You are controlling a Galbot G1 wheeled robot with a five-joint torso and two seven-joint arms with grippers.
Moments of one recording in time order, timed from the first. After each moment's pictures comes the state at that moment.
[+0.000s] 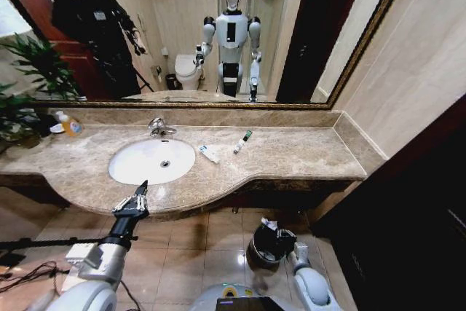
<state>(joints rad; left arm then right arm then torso) 1.83 -1.36 -0.81 -2.47 -0.37 0.17 0.05 -1.50 1.37 0.47 1.51 0.19 -0.03 0.07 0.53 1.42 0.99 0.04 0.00</state>
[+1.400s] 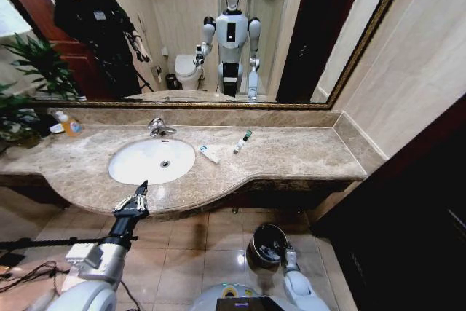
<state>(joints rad) 1.83 -1.36 -0.81 -2.47 -0.37 0.17 0.05 -1.31 1.43 0.44 1.09 0.13 0.11 0.14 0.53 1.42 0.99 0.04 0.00</state>
